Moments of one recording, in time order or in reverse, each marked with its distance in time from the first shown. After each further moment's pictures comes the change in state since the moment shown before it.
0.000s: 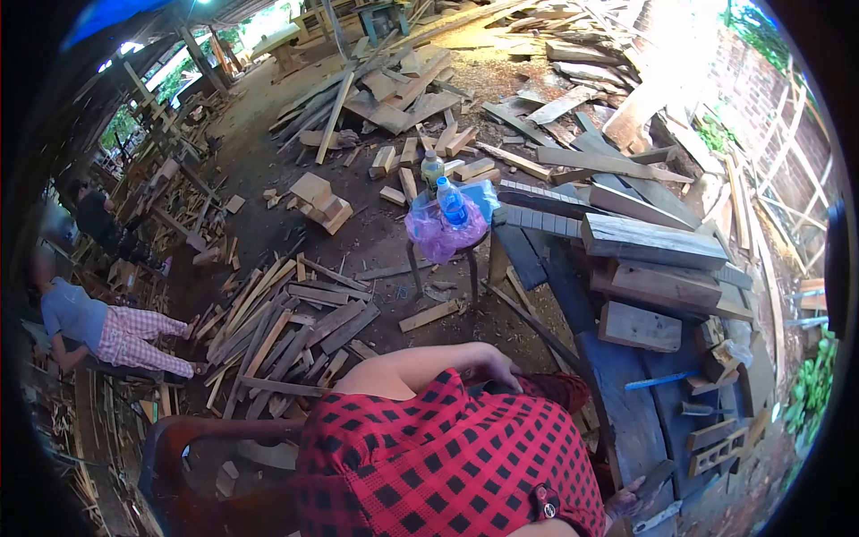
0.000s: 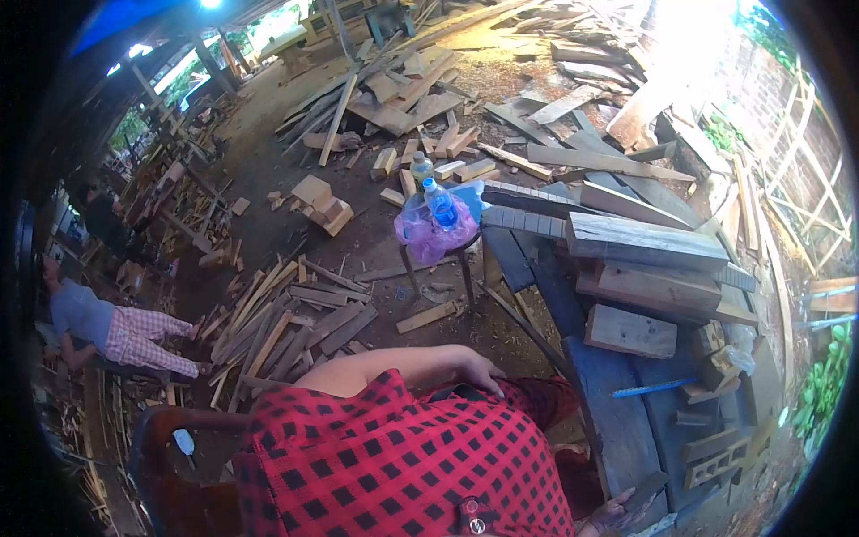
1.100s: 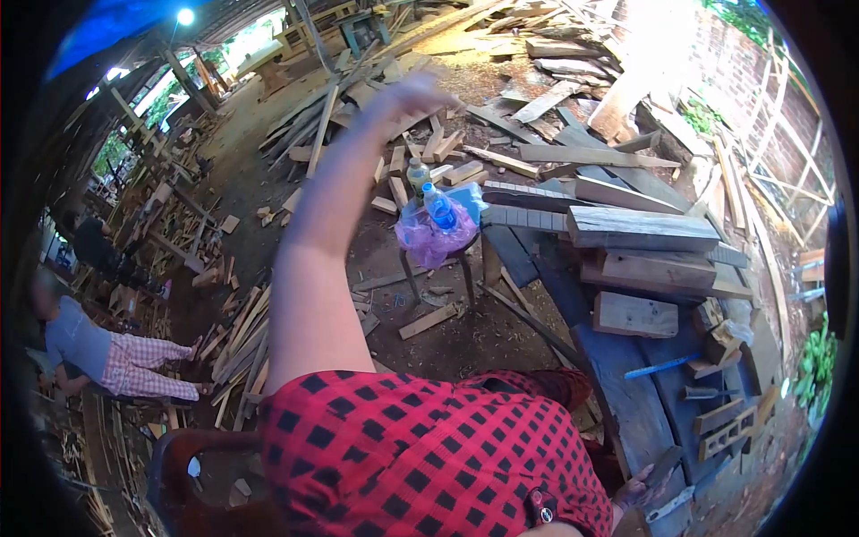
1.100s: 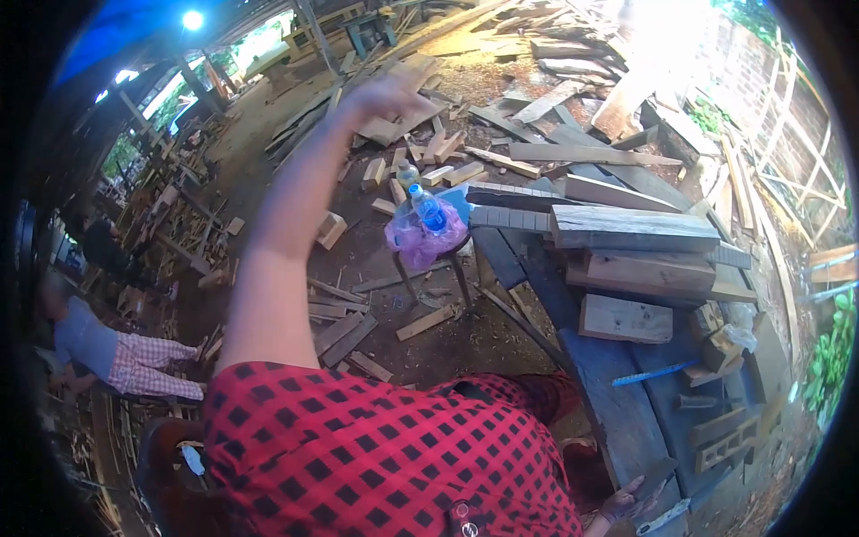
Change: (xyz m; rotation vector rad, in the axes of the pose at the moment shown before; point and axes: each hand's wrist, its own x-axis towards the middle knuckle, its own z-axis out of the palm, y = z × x) left_hand -0.346 0.144 -0.284 0.426 1.333 -0.127; right_hand -0.008 0.001 -0.014 0.044 0.038 0.045
